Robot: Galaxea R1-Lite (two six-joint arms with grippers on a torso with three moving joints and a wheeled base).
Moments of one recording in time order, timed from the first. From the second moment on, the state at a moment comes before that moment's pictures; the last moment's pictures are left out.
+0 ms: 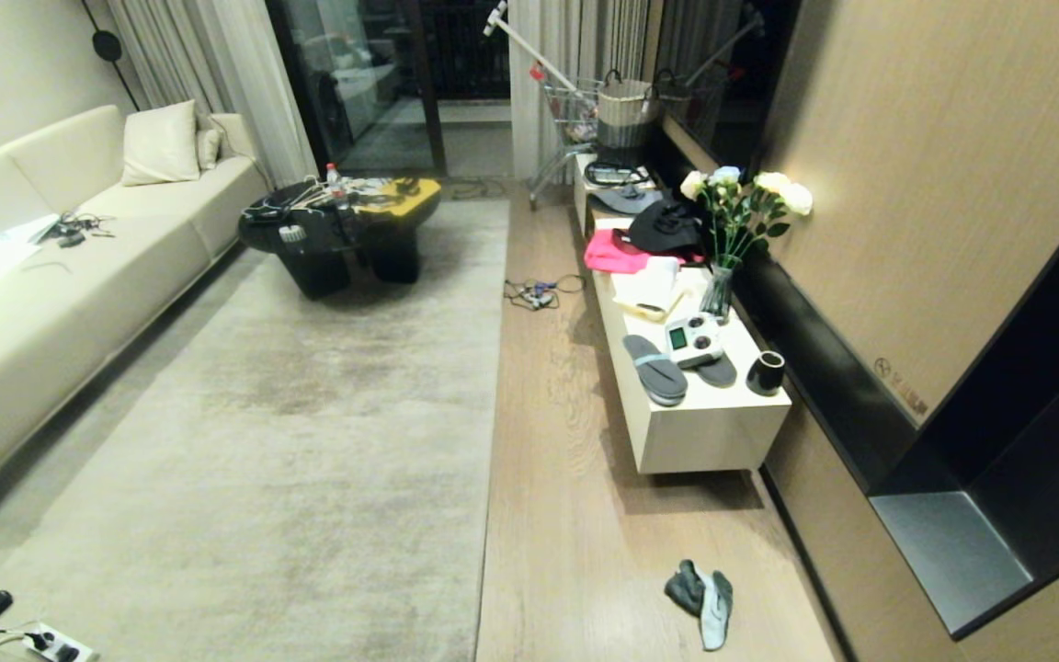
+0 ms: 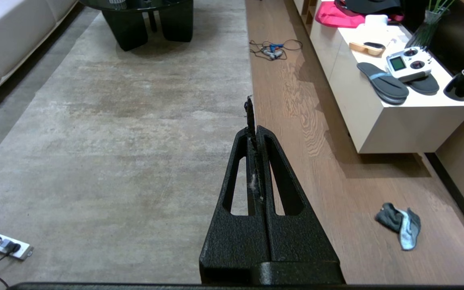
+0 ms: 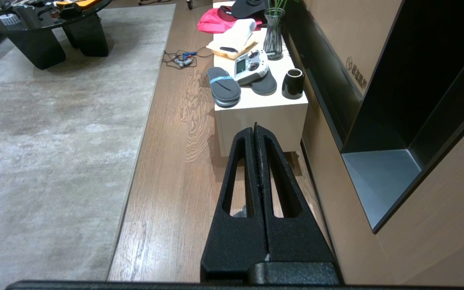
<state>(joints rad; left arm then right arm) 0.00 0.00 0.00 0.00 0.01 -0.02 0.01 0.00 0.00 -0.01 -0.03 0.04</state>
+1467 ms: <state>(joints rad) 0.00 0.00 0.00 0.00 0.01 -0.02 0.01 0.00 0.00 -0.01 -0.03 0.03</state>
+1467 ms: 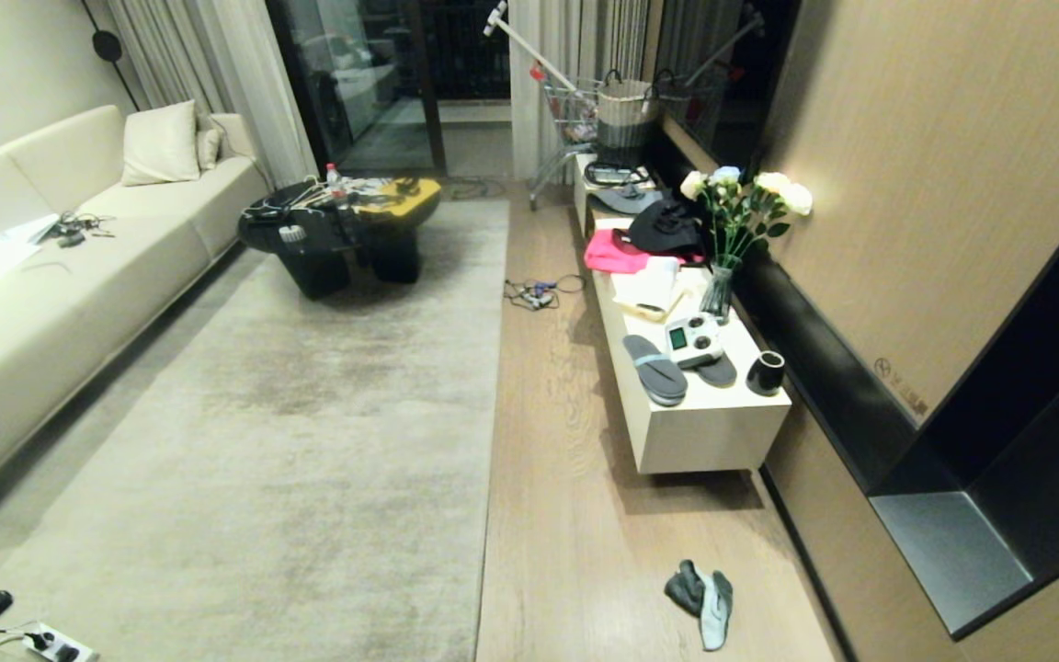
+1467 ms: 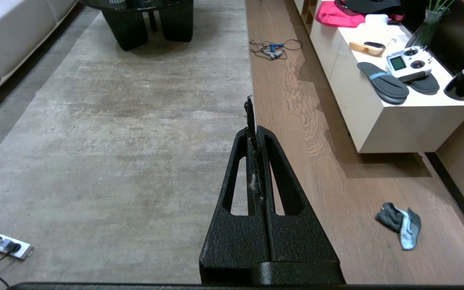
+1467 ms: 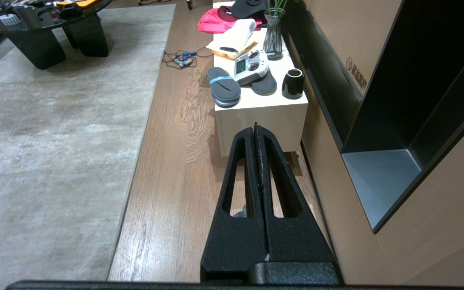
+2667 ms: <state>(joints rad) 0.00 0.00 0.00 0.00 0.01 -0.02 0.01 0.00 0.00 -0.02 -0.03 0.07</state>
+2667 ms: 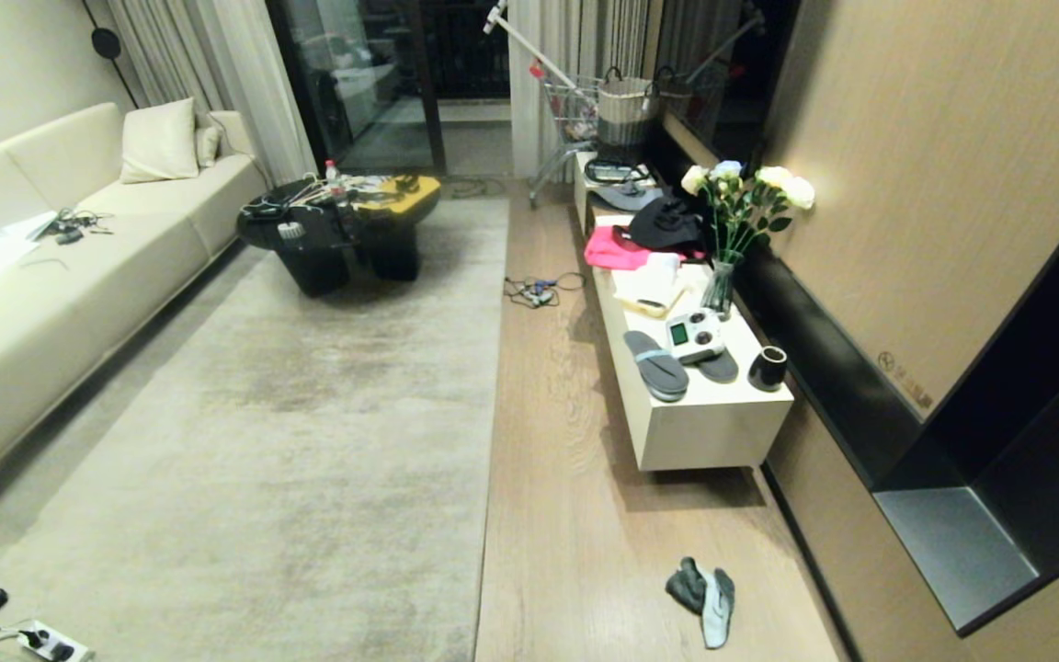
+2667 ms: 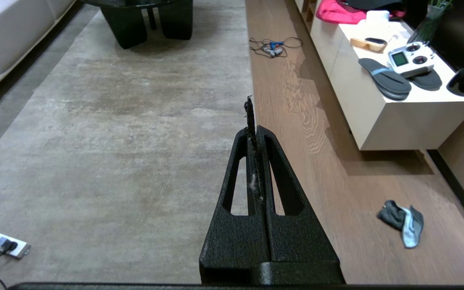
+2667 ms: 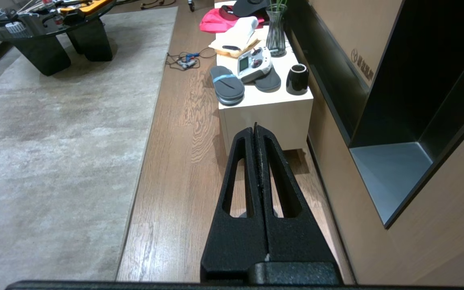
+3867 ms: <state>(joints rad) 0.00 0.00 0.00 0.00 0.01 -0.02 0.01 0.00 0.00 -0.02 -0.04 0.08</state>
